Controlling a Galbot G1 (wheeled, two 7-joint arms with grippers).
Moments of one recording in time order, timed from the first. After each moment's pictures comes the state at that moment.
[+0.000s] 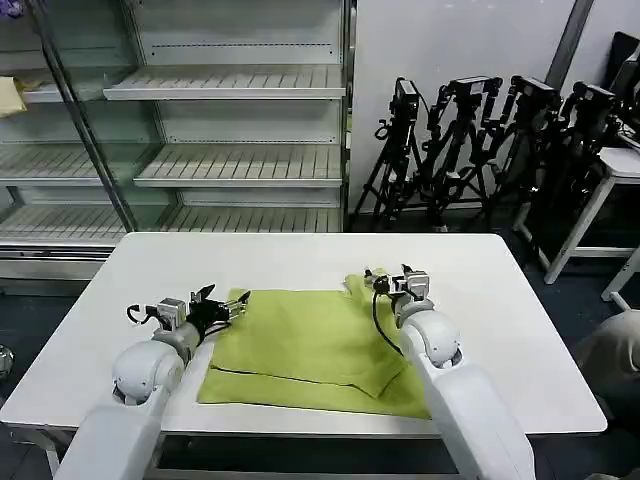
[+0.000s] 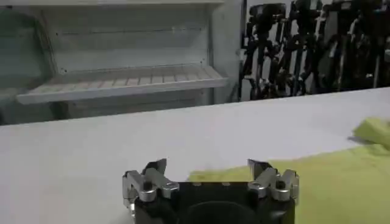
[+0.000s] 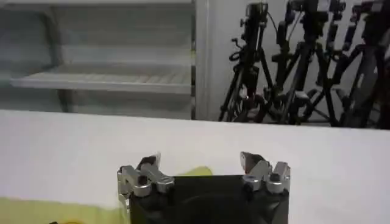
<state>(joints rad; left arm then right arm) 0.88 -1.13 -0.38 -1.64 -0.41 0.57 0.07 -0.64 1.34 0.15 1.47 0.47 -0.58 0.29</state>
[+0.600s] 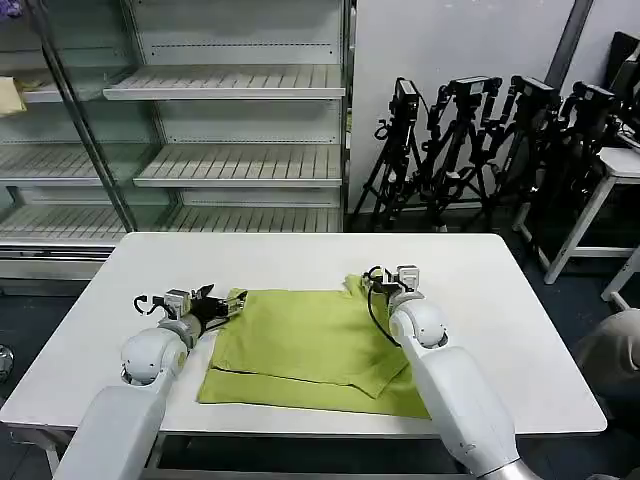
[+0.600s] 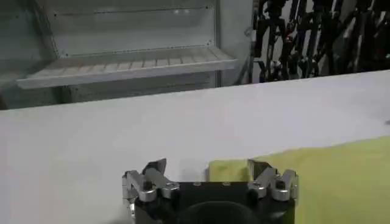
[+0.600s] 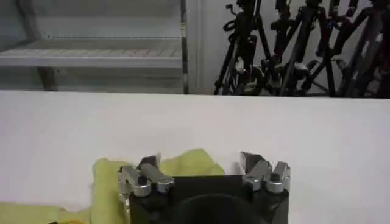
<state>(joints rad) 0.82 -1.14 -0.35 -1.52 -0.39 0.58 0.09 -0.58 1.36 0.13 1.33 0.48 -0.58 0.29</state>
